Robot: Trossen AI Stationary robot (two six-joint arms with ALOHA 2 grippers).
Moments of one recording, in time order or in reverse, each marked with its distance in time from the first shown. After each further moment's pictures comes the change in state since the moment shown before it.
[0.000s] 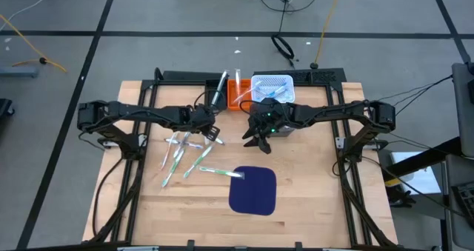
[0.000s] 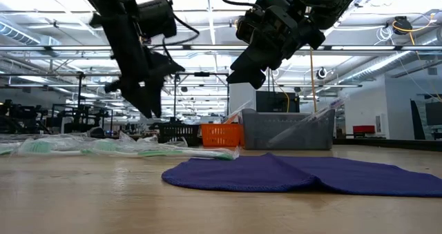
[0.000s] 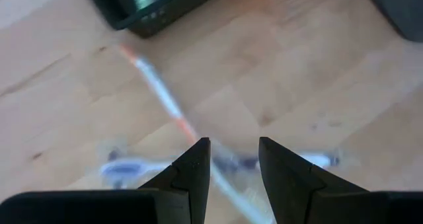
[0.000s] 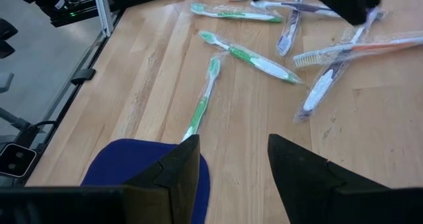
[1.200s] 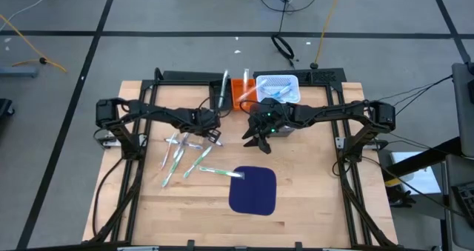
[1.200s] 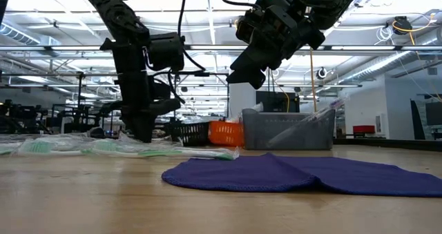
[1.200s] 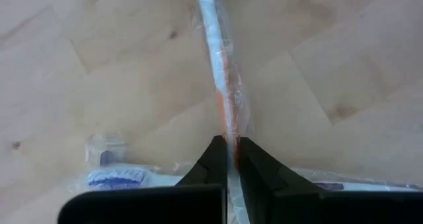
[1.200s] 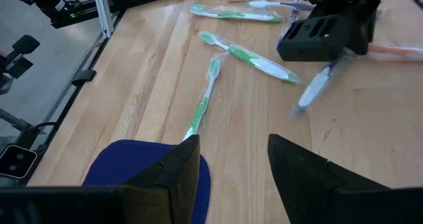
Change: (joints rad) left arm 0.038 0.195 -0.001 0.023 -0.001 -0.016; right arm 0.000 0.000 -0.001 0.004 0.000 0.007
